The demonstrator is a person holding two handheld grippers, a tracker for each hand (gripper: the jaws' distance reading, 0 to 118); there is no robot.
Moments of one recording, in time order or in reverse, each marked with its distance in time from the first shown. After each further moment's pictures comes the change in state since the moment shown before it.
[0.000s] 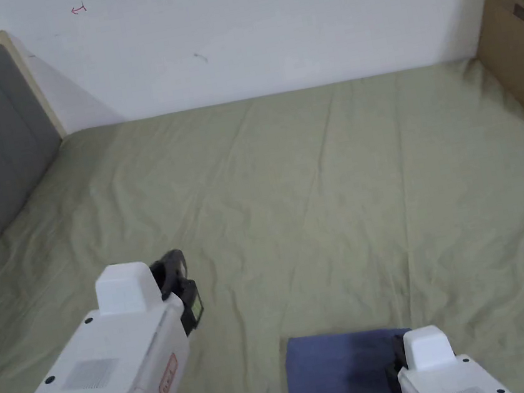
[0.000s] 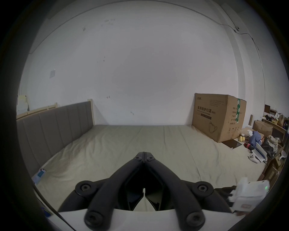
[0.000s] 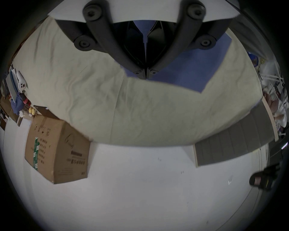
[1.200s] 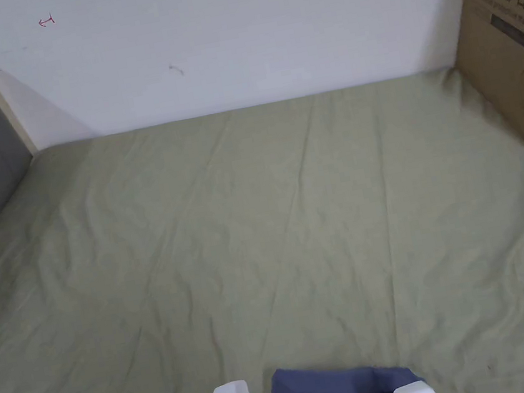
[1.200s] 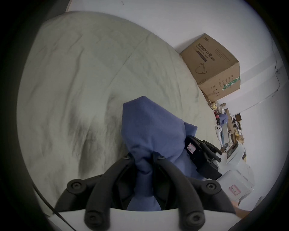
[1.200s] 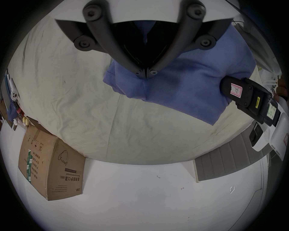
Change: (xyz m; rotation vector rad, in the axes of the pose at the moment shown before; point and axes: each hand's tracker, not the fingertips) left arm 0.032 -0.159 -0.116 -0.840 -0.393 0.385; right arm 0.016 -0.029 -0.019 -0.097 0.034 -0.013
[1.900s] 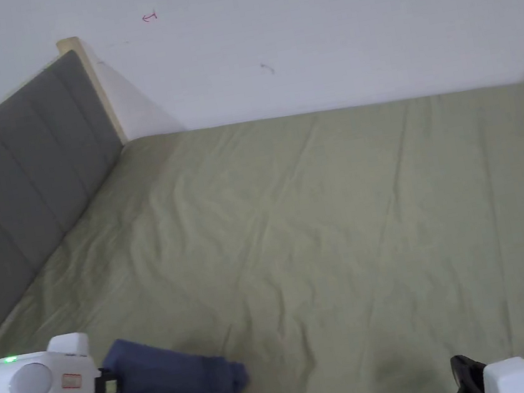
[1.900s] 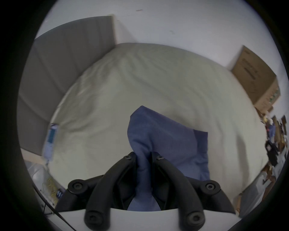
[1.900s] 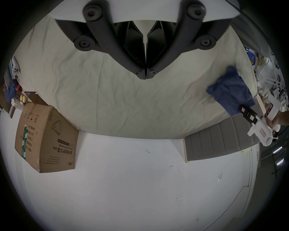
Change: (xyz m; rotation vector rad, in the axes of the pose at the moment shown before) left arm -0.241 0.126 0.211 0.115 0.655 0.011; right arm -0.047 0.088 0.019 0.209 0.043 0.057
